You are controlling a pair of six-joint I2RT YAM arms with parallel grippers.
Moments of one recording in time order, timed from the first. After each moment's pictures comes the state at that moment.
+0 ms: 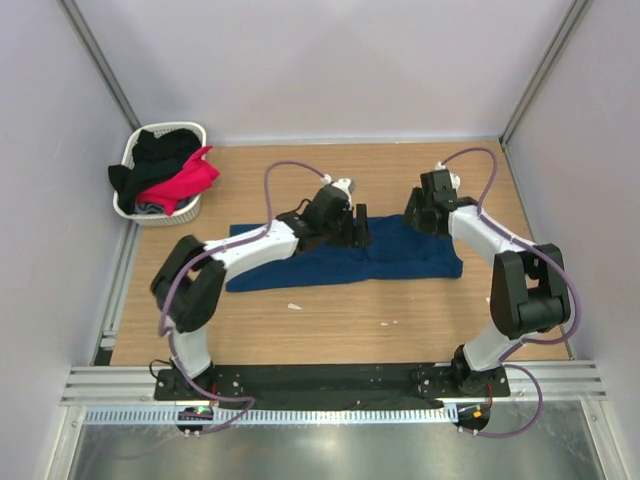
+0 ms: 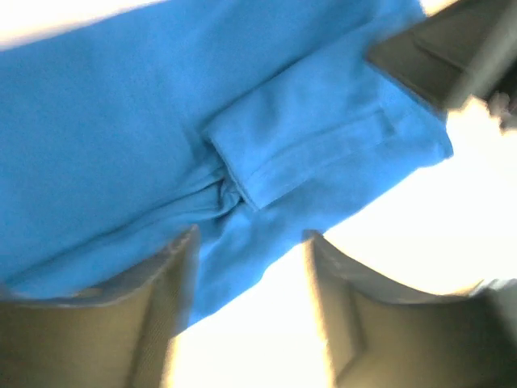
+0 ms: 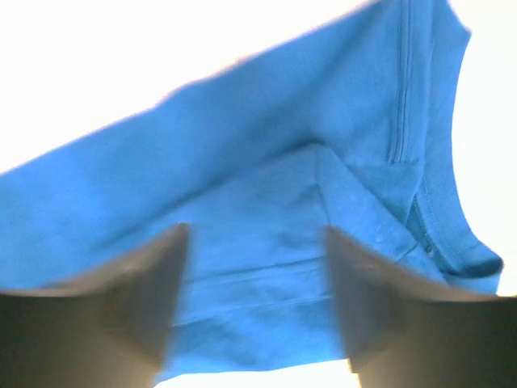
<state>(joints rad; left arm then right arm) -0.80 1.89 1.32 -0.14 0.05 -0.66 0.19 1.63 1.03 -0.37 0.17 0.51</state>
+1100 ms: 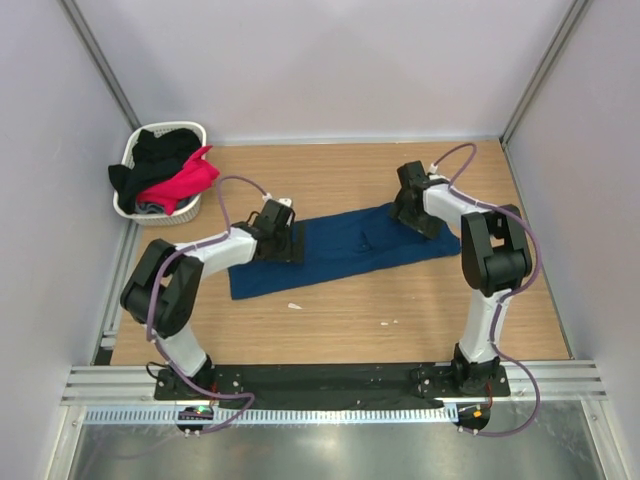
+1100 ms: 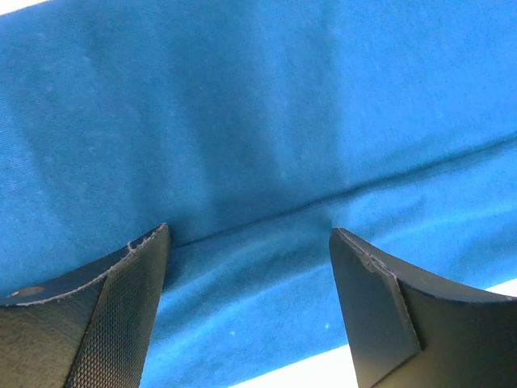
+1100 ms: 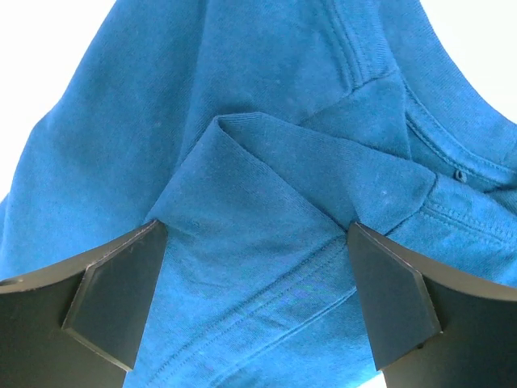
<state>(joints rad) -0.53 1.73 1.00 -0.27 -0.07 -0.39 0.23 1.94 1.31 -0.56 0.33 0.79</state>
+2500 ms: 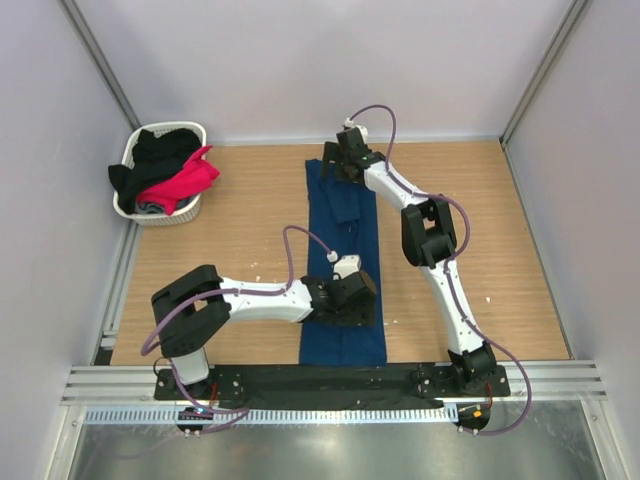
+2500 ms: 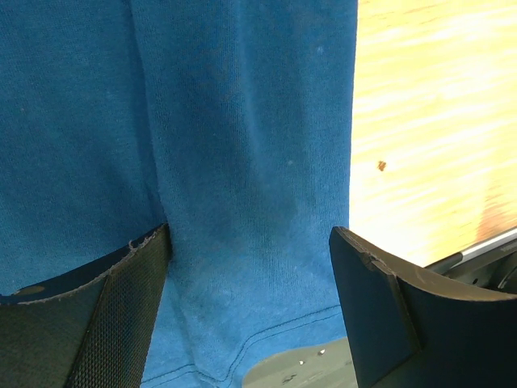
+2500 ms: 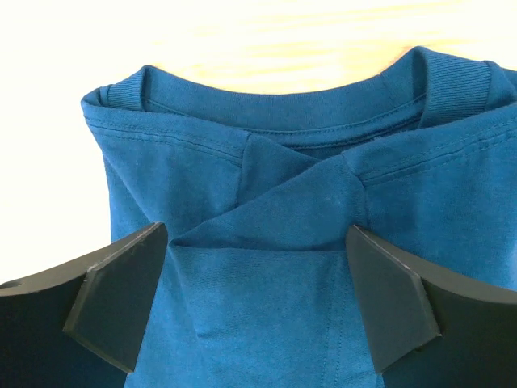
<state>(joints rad) -1.20 1.76 1.04 -0.30 -0.20 -1.07 0.43 2.58 2.27 -0.42 0.11 0.46</state>
